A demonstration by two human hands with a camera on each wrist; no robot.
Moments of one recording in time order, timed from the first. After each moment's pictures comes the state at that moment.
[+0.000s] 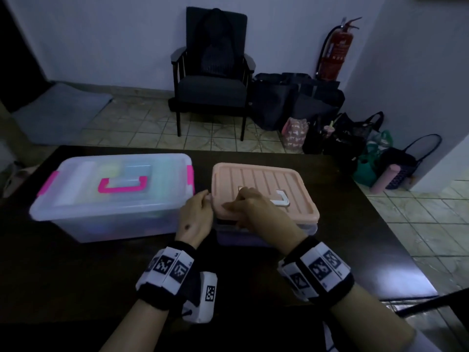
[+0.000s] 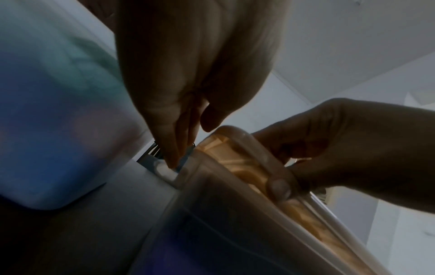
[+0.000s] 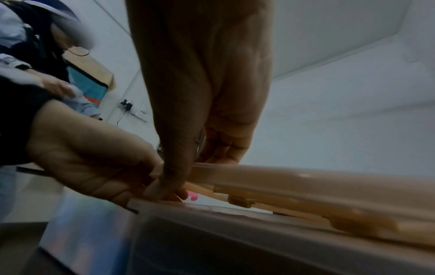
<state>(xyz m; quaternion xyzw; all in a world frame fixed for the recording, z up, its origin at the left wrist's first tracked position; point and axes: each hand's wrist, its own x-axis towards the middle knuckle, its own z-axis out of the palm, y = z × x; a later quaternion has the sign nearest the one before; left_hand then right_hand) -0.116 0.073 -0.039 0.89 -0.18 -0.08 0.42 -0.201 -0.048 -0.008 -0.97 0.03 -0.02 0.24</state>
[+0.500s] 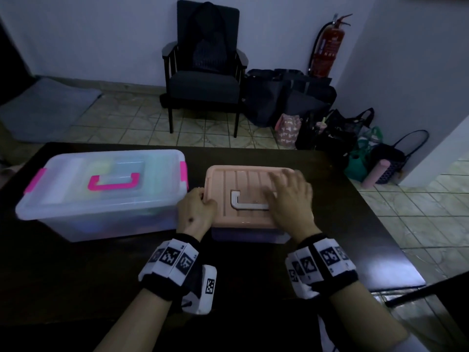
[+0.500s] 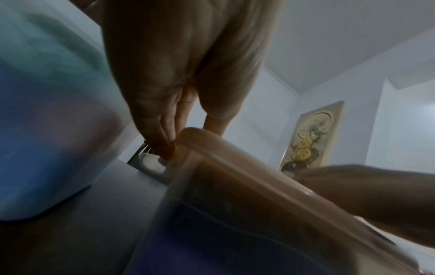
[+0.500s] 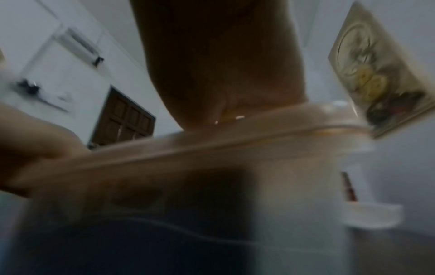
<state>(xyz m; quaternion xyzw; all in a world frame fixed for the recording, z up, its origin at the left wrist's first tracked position) -0.123 0.066 -0.038 0.89 -0.15 -0.11 0.43 -0.218 -0.098 -0.028 -0.95 0.29 -0.06 0.05</state>
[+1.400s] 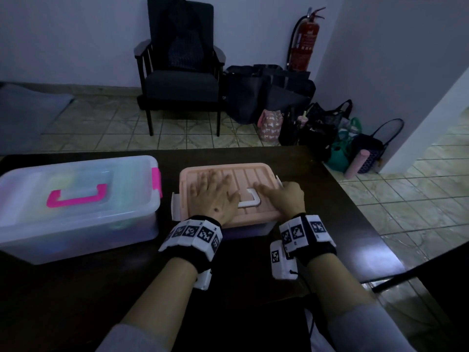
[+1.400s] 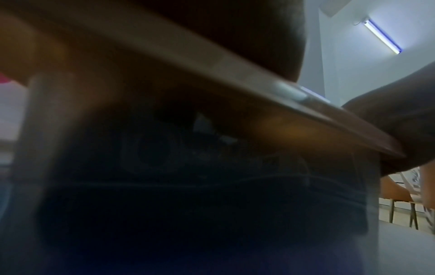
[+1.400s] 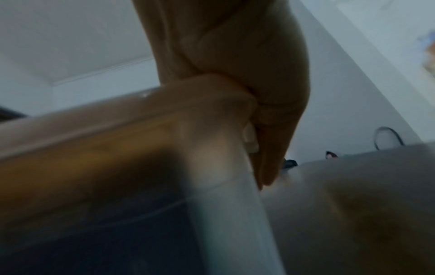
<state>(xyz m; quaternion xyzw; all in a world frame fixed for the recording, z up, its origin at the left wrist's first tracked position) -0.117 -0.017 -0.055 0.92 -0.36 -0.09 0.11 -0.210 -0.155 -0.042 -0.72 0.51 -0.13 0.46</state>
